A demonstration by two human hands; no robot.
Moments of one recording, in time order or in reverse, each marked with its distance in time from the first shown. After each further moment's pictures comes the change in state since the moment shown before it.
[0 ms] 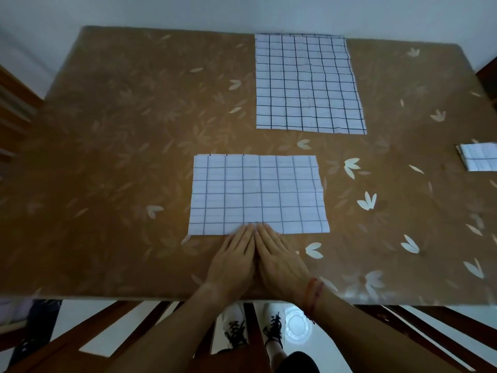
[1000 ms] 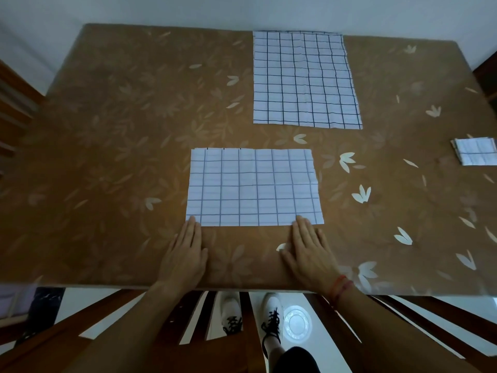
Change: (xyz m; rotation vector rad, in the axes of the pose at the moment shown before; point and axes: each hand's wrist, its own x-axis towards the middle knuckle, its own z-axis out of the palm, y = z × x) left_hand -0.052 -0.060 0.000 0.009 -0.026 -0.421; right_hand -0.044 0.057 0.007 -0.072 -0.037 0.320
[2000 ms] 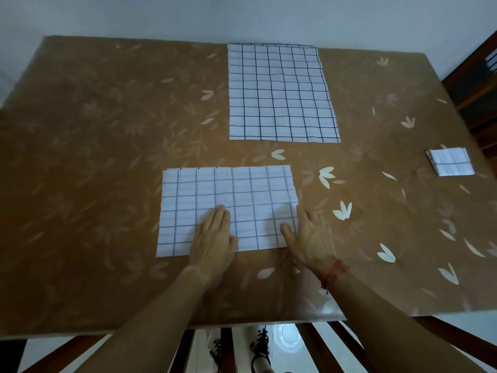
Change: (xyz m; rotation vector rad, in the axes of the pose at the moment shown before) left_hand 0.094 0.104 -0.025 -0.162 0.122 0.106; right_hand 0.064 0.036 -0.060 0.298 0.184 0.279
